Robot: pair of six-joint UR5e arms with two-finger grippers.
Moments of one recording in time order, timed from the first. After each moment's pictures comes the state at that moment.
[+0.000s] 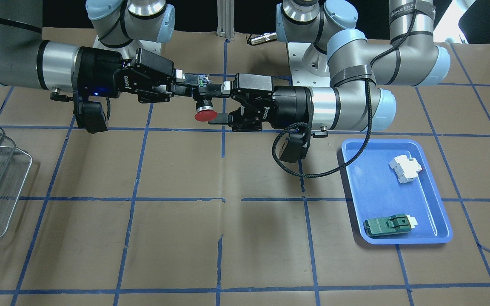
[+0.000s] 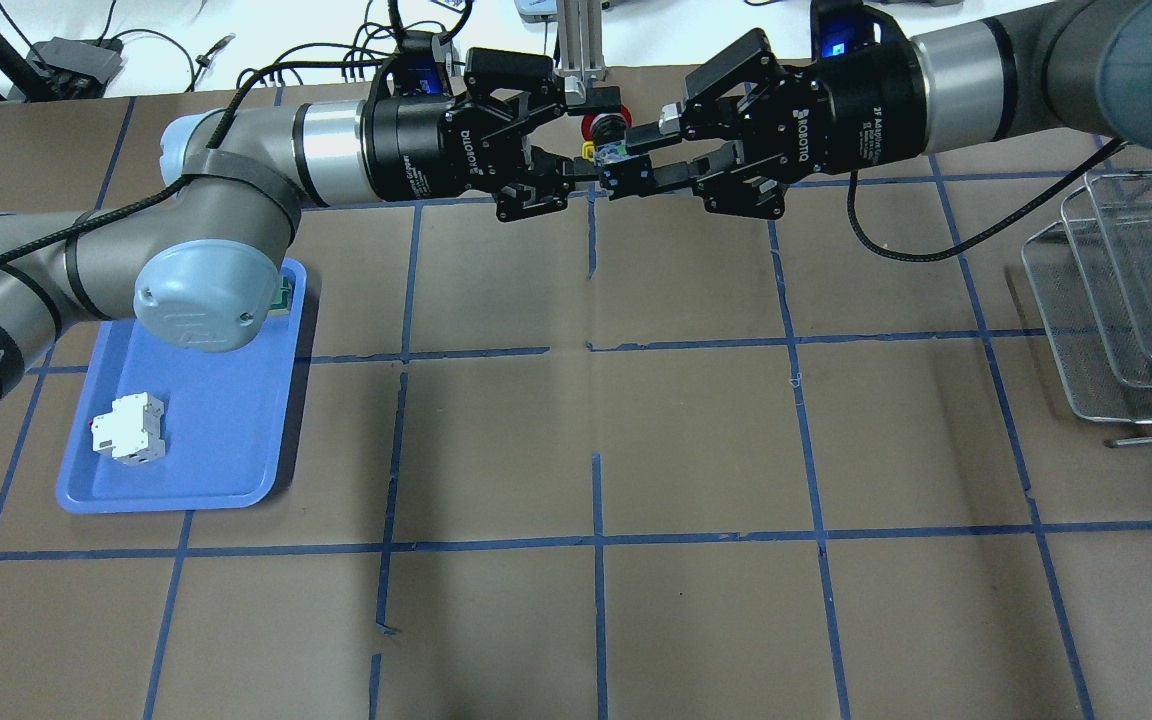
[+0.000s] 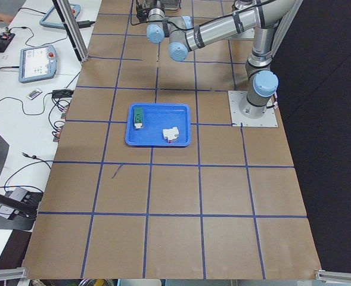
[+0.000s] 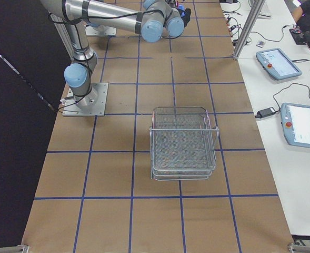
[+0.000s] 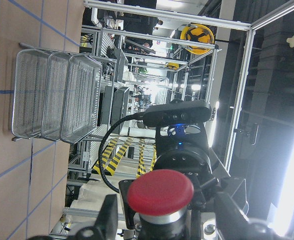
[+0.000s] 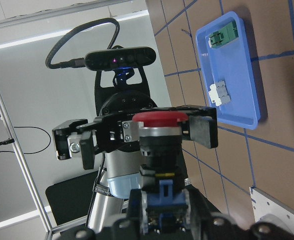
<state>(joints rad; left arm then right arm) -1.56 -1.78 -1.84 -1.25 -0.02 0.00 1.42 -1.48 1.63 -1.03 -0.30 -0.48</state>
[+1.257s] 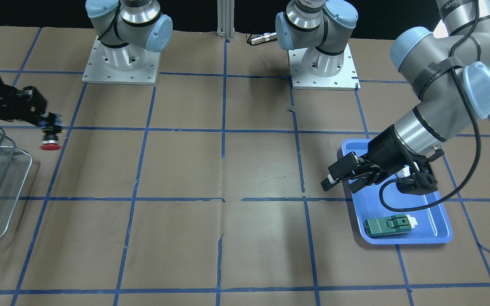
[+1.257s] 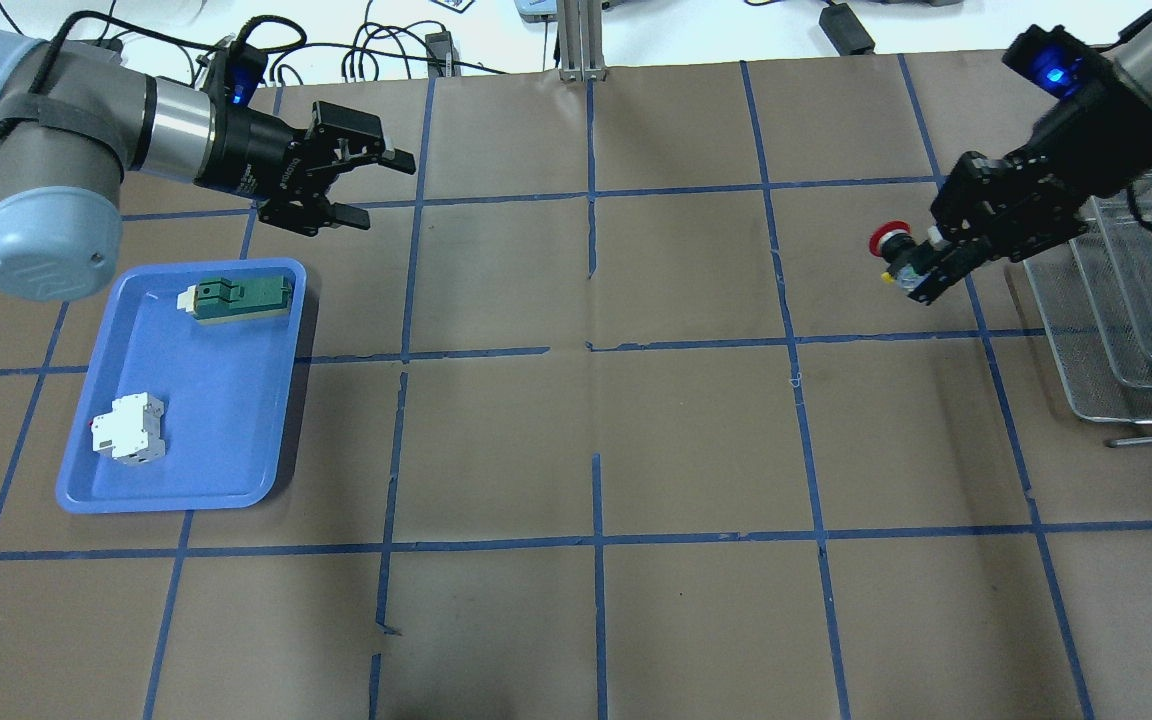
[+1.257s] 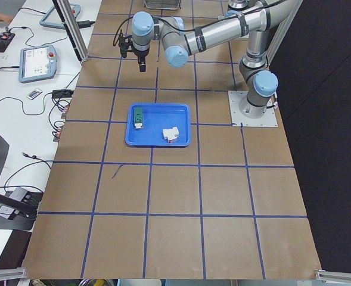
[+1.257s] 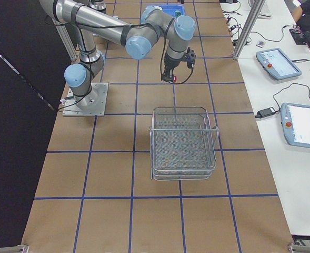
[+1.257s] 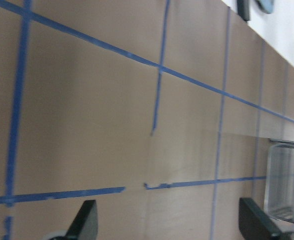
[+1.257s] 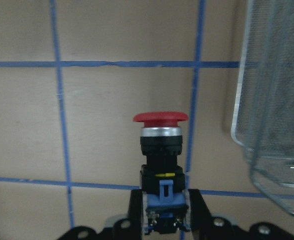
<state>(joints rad) -1.37 -1.76 -1.62 -1.24 1.32 0.01 1.09 -1.50 1.58 -1.53 -1.59 -0.48</state>
